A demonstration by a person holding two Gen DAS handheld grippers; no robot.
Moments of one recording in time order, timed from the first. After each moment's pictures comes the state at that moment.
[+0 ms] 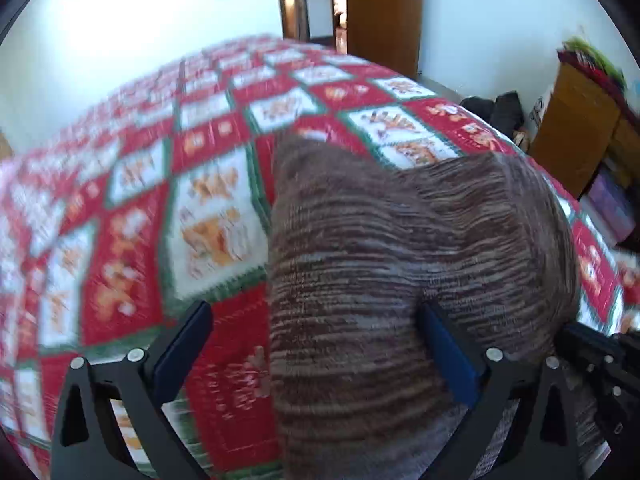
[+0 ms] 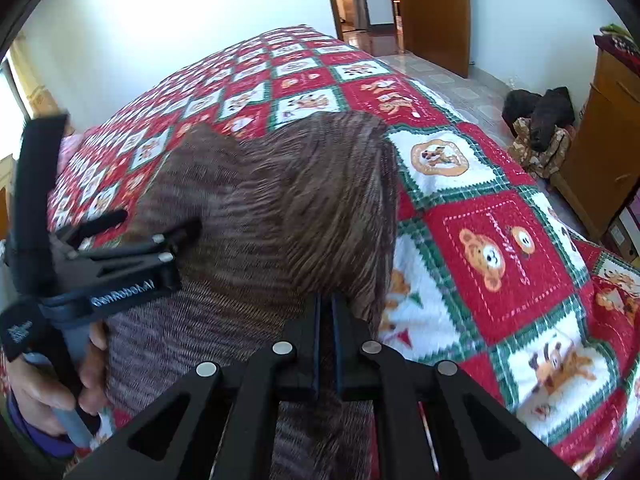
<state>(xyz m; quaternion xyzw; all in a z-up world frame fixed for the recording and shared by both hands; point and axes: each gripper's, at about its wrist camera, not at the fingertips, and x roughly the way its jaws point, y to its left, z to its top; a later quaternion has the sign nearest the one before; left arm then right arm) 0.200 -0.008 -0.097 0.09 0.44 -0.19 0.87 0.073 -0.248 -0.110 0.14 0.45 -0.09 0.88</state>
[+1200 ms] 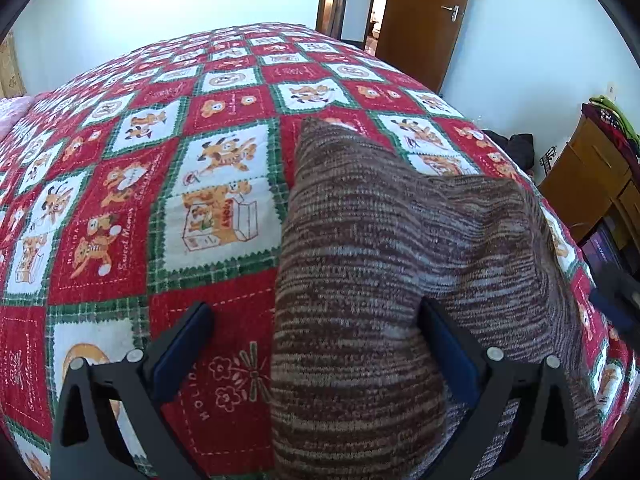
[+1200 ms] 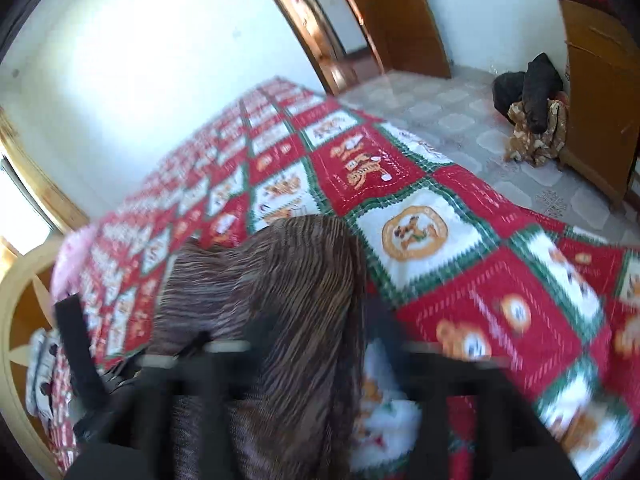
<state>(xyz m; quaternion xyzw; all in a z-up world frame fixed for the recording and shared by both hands) 0.205 0.004 -0.108 0.02 0.45 -0.17 0.88 0.073 -0.308 -0.091 0.27 0.34 -0.10 0.90</state>
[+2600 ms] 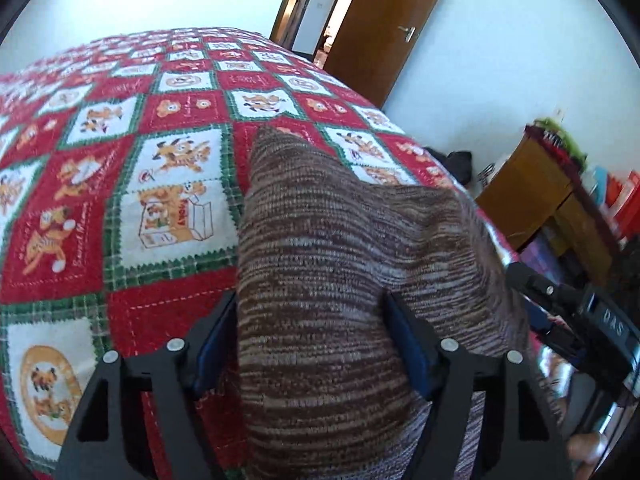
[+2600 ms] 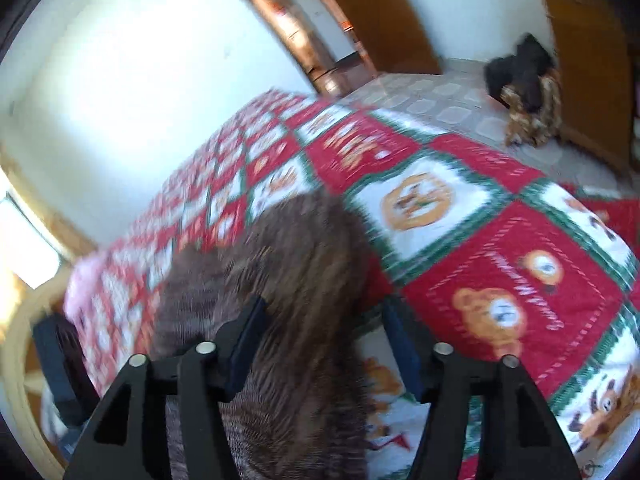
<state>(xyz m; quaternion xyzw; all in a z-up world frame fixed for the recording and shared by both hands) 0.201 0.019 -0.106 -0.06 0.43 -0.30 0.85 0.079 -0.313 -0.122 0.34 0.31 -0.11 0.88</state>
